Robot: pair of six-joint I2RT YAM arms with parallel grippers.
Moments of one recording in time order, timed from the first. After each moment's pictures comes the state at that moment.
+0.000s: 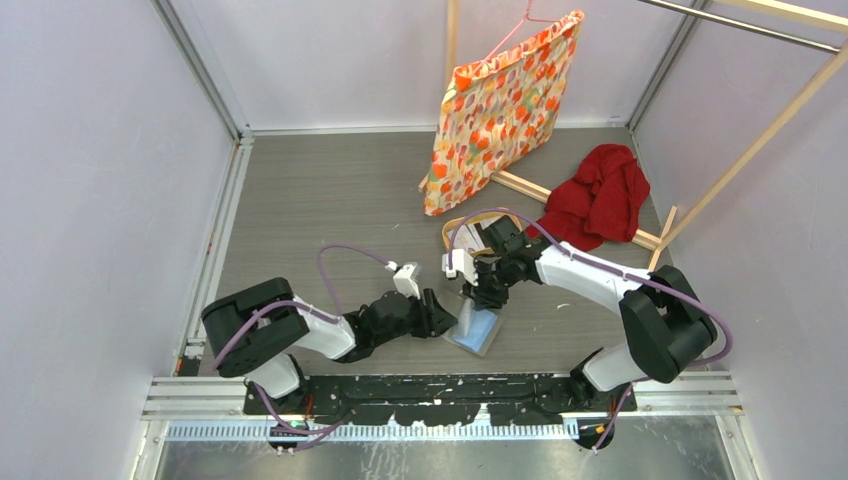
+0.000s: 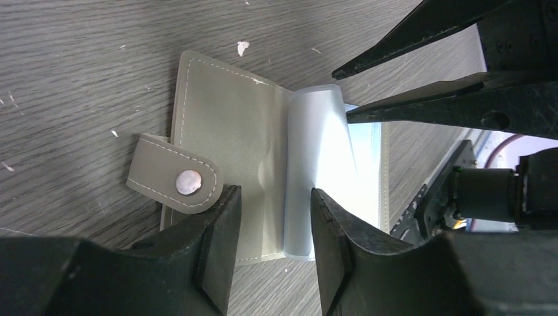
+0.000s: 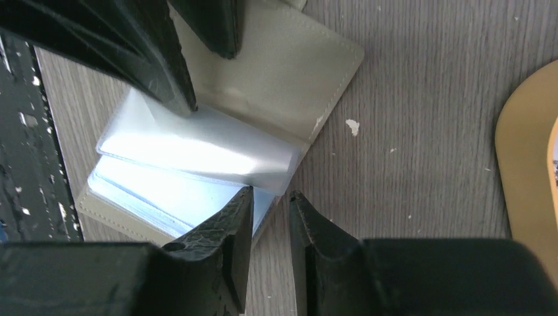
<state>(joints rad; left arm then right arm) -1.08 1.57 0.34 0.79 -0.11 -0.90 0.62 1.46 0.83 -0.55 -0.51 -0.80</state>
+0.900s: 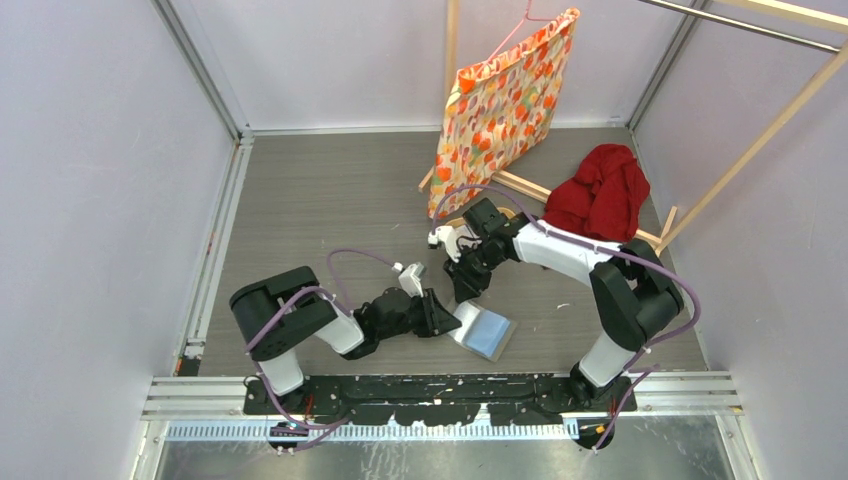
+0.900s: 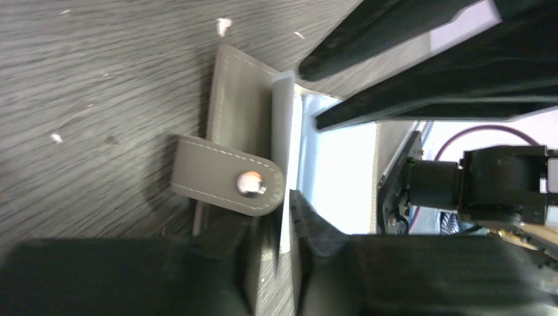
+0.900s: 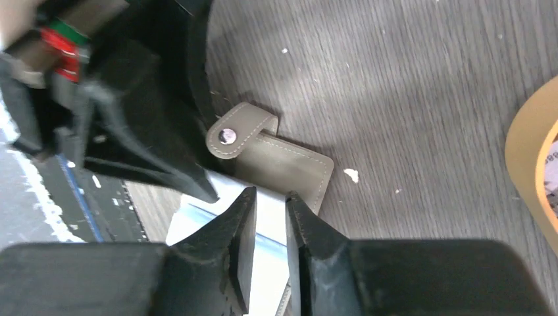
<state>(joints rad) -1.02 1.74 0.34 1.05 0.08 -1.05 0.63 1.66 1.03 -0.60 -0.55 -0.43</state>
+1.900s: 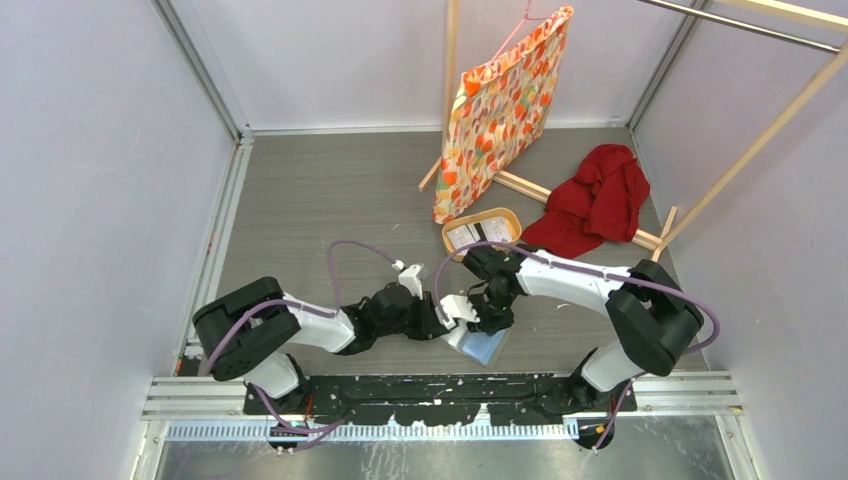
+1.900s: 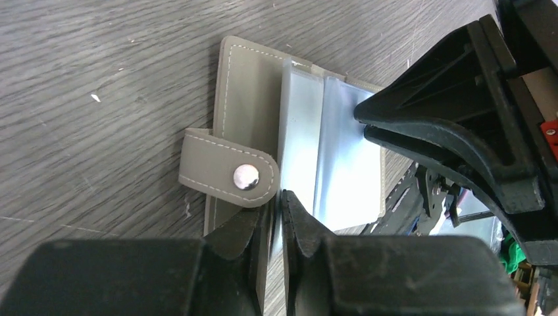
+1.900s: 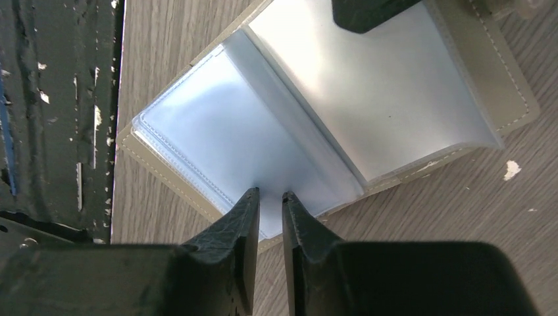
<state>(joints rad) -1.02 1.54 0.39 0.60 0.08 -0.90 0.77 1.52 0.84 -0.79 -0.41 -1.08</state>
